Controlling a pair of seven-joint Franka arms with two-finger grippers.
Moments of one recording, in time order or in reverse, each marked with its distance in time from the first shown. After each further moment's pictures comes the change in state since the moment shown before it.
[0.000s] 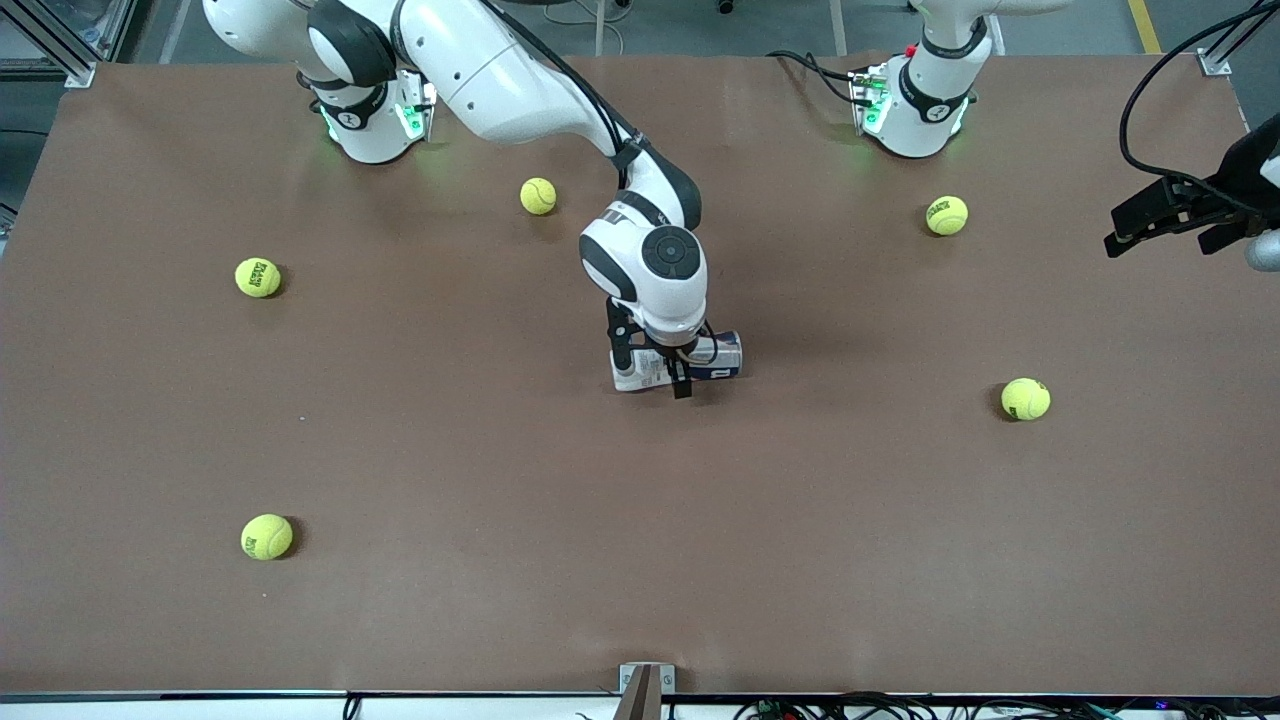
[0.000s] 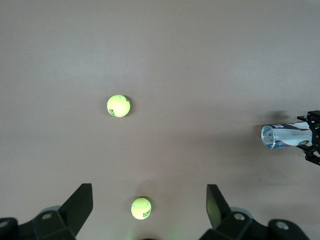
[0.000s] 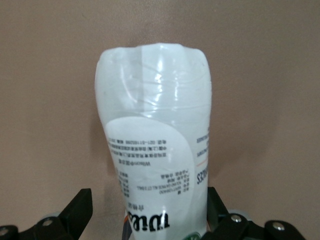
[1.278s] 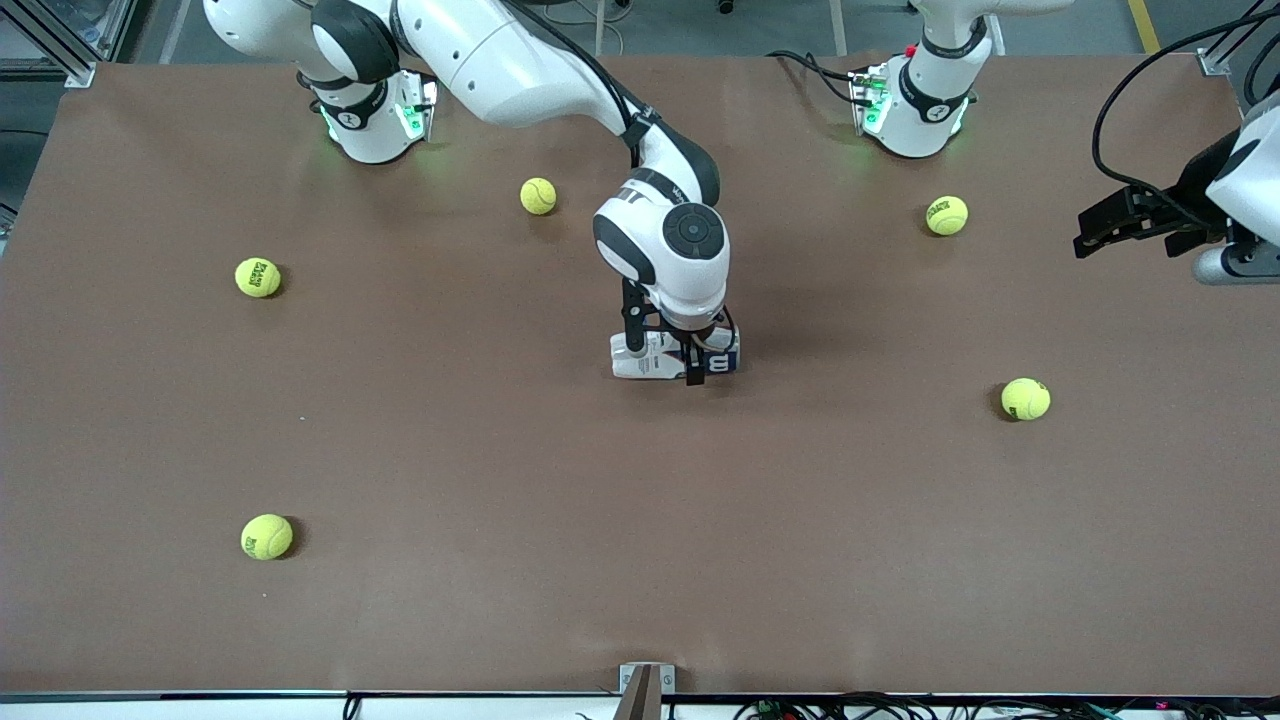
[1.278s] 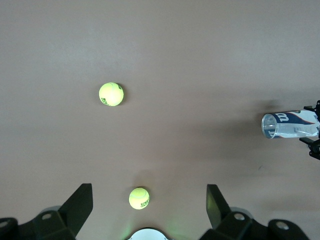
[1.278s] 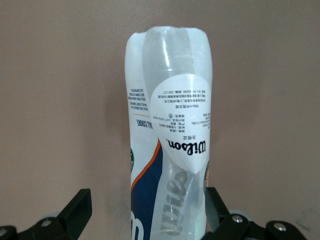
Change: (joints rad) left arm -0.026 0.024 -0.007 -0.024 0.000 -0.026 -0.006; right arm 0.017 -0.005 0.007 0.105 0.002 -0.128 0.092
